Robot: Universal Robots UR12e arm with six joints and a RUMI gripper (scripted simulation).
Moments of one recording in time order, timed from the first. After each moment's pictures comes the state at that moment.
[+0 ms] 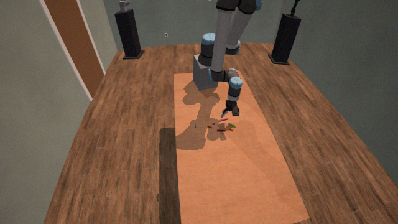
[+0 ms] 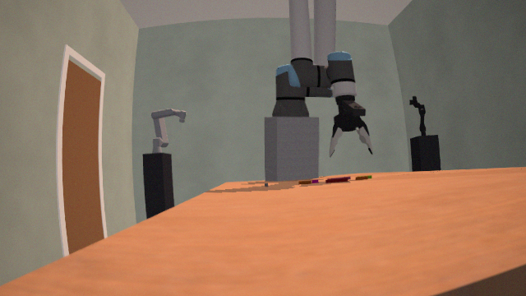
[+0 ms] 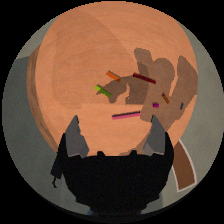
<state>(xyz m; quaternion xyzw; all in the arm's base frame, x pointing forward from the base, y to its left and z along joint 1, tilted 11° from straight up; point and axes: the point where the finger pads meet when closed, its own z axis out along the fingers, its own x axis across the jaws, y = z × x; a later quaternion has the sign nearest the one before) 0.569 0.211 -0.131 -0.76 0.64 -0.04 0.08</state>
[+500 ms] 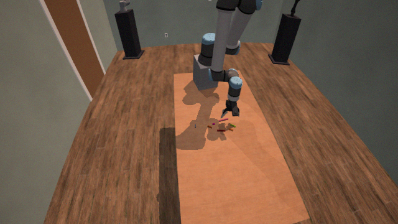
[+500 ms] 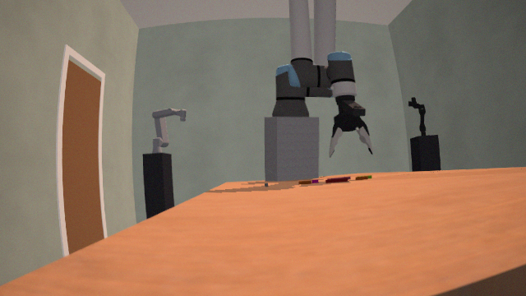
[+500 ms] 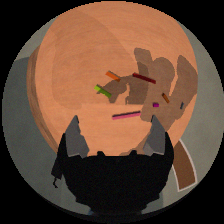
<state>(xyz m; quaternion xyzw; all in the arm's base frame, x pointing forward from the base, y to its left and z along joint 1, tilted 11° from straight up) 0.569 0.211 -0.131 -0.76 0.65 -0.04 0.08</state>
